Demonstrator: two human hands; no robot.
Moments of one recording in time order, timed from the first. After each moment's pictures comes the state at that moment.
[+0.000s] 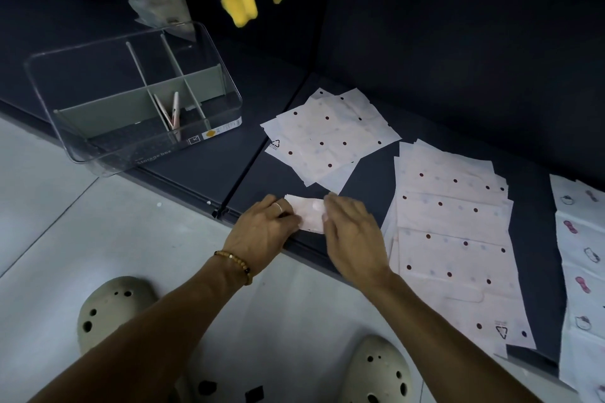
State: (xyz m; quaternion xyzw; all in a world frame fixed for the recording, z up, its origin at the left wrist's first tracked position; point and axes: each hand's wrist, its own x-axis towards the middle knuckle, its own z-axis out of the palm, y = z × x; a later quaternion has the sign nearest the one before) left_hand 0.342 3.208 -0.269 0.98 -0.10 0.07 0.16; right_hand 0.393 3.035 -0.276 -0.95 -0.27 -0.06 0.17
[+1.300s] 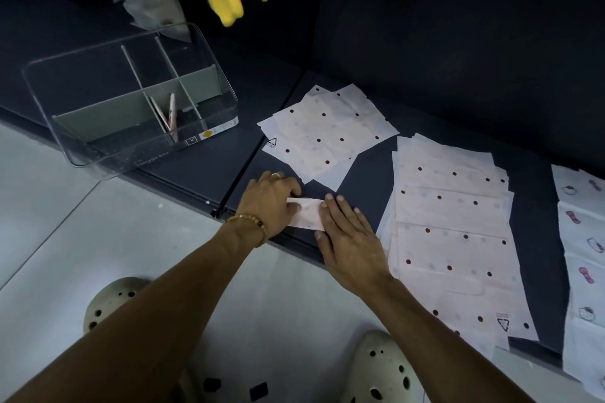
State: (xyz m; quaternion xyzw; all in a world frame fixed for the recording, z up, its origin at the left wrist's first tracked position) left_hand 0.392 3.209 -0.266 0.97 0.06 -0.05 0.21; right_hand 0.383 3.019 -0.298 -0.94 -0.31 0.02 0.11
